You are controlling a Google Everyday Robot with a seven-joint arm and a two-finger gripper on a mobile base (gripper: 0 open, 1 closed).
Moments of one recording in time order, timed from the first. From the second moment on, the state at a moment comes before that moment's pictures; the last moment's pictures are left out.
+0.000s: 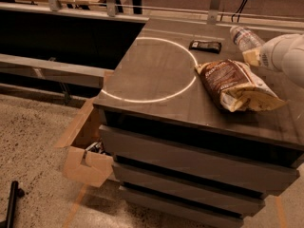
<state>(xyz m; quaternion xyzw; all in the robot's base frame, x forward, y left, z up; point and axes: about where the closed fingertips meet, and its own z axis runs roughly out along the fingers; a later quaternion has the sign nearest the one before) 0.687 -0.344 0.911 -0.15 0.83 -0.14 0.52</state>
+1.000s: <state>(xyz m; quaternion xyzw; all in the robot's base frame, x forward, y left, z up) 0.698 -0.334 0.888 -0.15 0.84 -0.12 0.50</state>
